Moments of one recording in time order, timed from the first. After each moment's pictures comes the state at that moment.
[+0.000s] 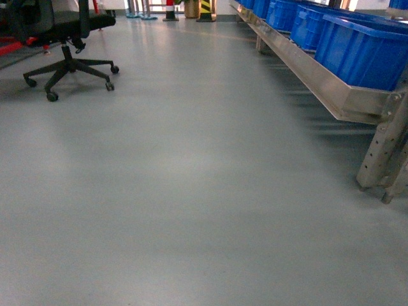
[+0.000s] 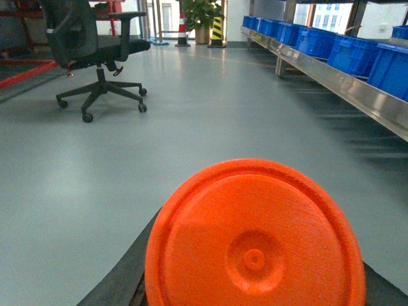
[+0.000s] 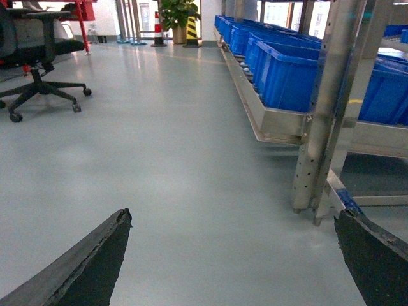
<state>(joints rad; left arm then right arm) 0.00 0.01 0.01 -0.01 0.00 0.00 0.00 0.00 0.01 -0.01 0.00 0.00</state>
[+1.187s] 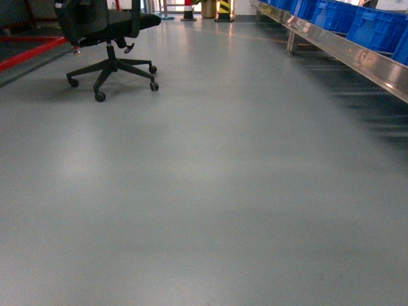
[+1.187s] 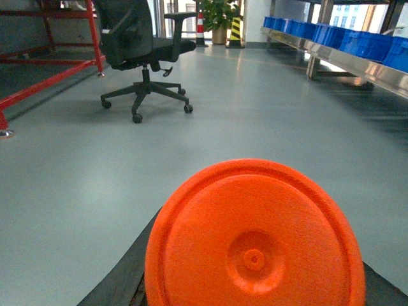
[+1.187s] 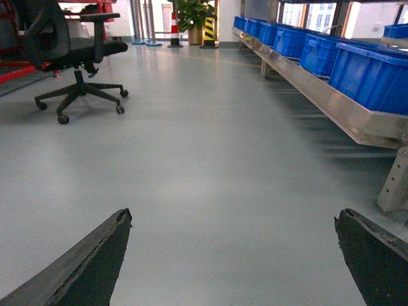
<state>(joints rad) 0.00 0.01 0.01 -0.01 0.00 0.00 0.00 0.00 0.01 -0.01 0.00 0.00</state>
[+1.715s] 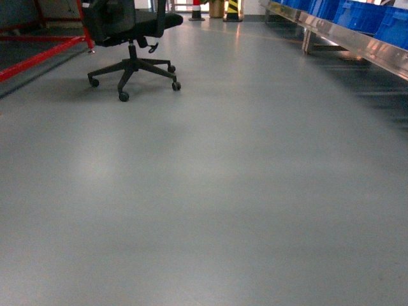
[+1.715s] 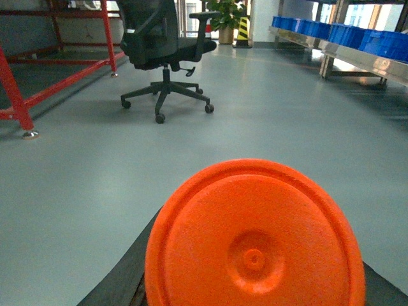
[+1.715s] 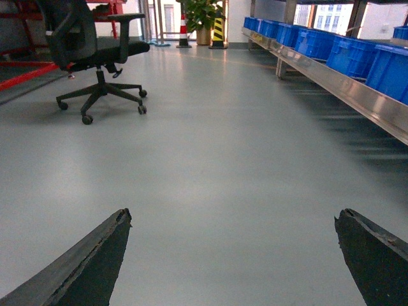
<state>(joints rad) 0.00 0.01 0.01 -0.01 0.00 0.00 0.00 0.00 0.01 -0.01 0.00 0.00</state>
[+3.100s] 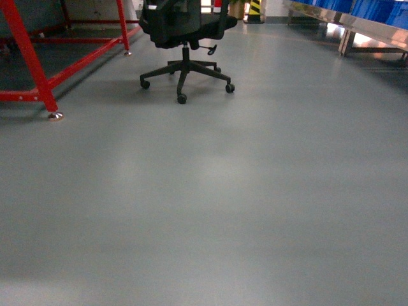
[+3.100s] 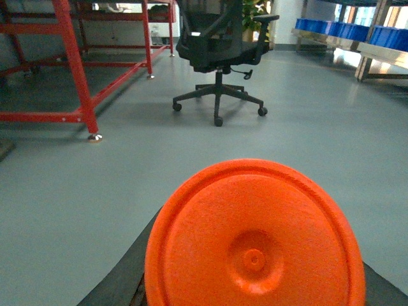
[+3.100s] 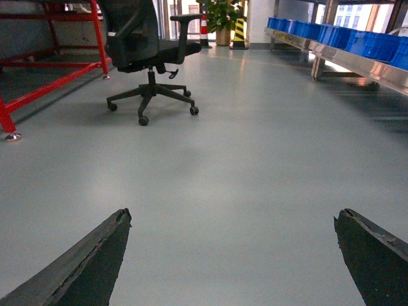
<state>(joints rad) 0.00 0.01 0.01 -0.01 0.00 0.00 0.00 0.00 0.01 -0.01 0.00 0.00</state>
